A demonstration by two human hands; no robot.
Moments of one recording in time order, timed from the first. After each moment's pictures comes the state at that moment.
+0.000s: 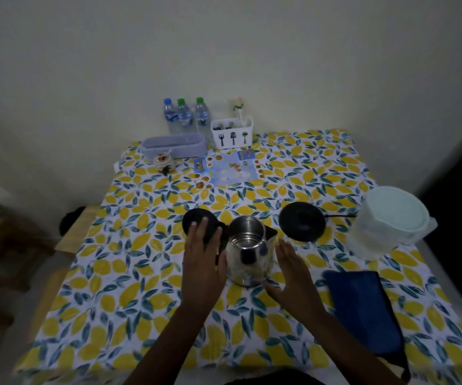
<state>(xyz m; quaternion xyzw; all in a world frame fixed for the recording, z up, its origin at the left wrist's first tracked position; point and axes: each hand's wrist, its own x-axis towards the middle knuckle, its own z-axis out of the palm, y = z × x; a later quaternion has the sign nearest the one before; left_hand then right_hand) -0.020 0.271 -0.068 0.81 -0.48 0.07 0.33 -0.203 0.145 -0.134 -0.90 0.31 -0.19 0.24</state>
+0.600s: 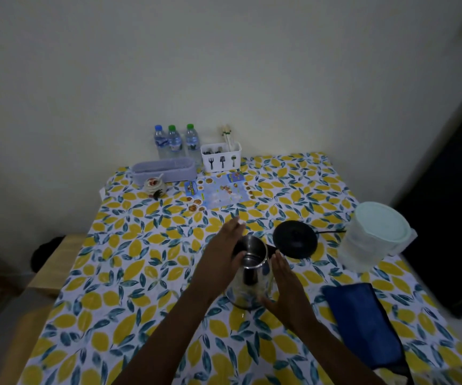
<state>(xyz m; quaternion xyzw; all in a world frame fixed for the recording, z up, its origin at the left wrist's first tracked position) 0.024 0.224 -0.042 0.71 -0.63 -0.05 0.31 -0.173 0.155 -0.129 -0.89 0.35 -0.17 0.24</state>
